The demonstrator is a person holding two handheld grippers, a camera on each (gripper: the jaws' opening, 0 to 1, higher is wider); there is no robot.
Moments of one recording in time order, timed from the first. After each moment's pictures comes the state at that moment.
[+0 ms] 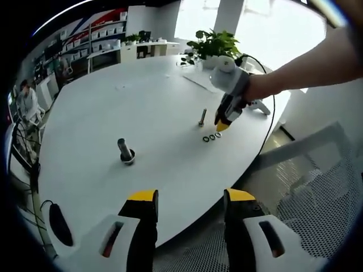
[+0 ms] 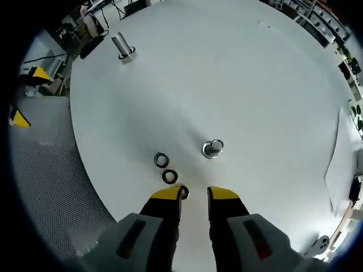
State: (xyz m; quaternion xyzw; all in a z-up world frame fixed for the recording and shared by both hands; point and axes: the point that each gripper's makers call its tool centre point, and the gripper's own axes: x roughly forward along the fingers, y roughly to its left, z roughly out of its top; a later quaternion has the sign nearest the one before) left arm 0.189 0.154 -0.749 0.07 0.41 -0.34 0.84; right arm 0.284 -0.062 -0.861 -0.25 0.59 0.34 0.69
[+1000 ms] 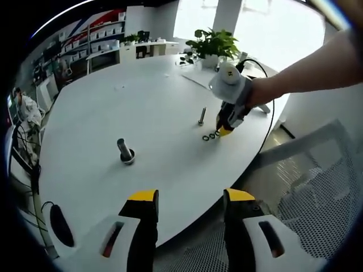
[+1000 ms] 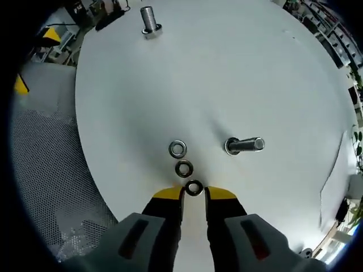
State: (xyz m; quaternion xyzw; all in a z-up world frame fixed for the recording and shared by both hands) left arm 0.187 0.153 -0.750 0.08 0.41 -0.35 0.84; right arm 0.275 -0.057 -0.870 -0.32 0.58 0.36 0.66
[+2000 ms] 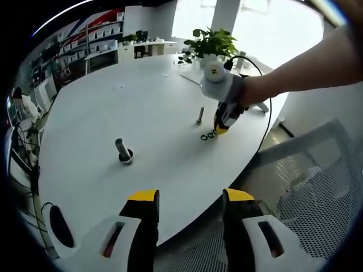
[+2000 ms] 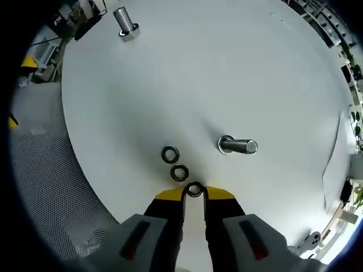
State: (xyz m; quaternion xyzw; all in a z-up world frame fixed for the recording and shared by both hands) left arm 0.185 0.152 -0.750 0.08 0.41 -0.35 0.84; right arm 0.276 -0.060 -0.869 -0.29 0.61 0.31 0.67
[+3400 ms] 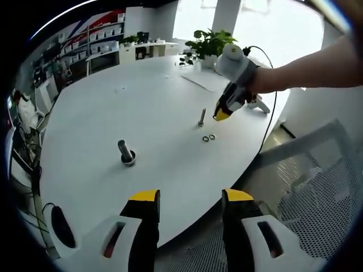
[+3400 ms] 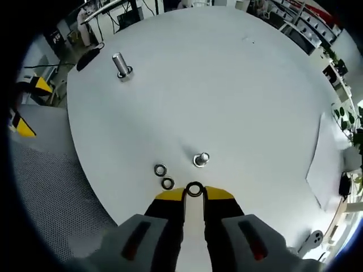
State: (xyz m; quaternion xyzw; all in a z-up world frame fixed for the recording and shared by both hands) left arm 0.188 0.154 -0.748 0.08 0.40 -0.35 0.84; right arm 0.306 -0.056 -0.818 -0.25 0.54 0.30 0.75
